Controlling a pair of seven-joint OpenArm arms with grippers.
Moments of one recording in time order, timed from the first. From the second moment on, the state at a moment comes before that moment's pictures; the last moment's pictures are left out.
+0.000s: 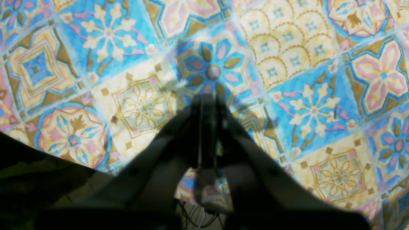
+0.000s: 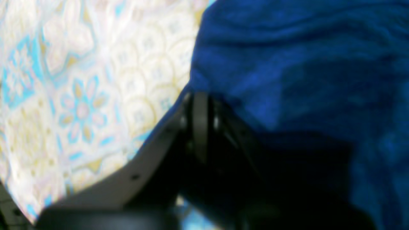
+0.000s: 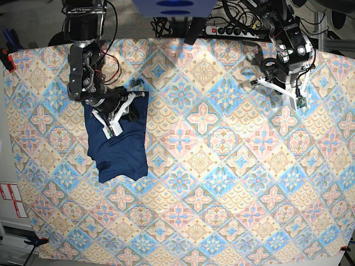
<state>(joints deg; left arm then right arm) 21.4 6.4 -26.3 113.5 -4.1 -7.1 55.8 -4.6 5.6 7.0 75.6 12.9 36.0 -35.1</state>
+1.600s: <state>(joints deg) 56.7 -11.3 -21.7 109.8 -29.8 -8.5 54.3 -57.1 7.3 36.1 95.2 13.4 36.4 -34.2</state>
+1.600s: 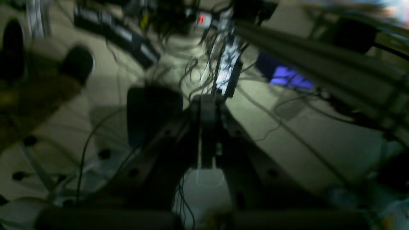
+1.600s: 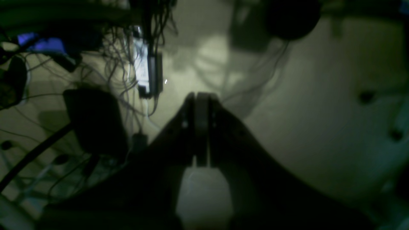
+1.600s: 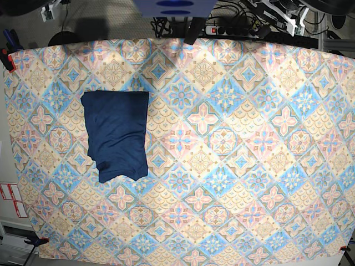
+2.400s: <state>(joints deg) 28.6 -11.3 10.7 42.0 -11.8 -7.9 17.4 -25.0 11.2 22.8 22.9 0.9 35.5 -10.4</state>
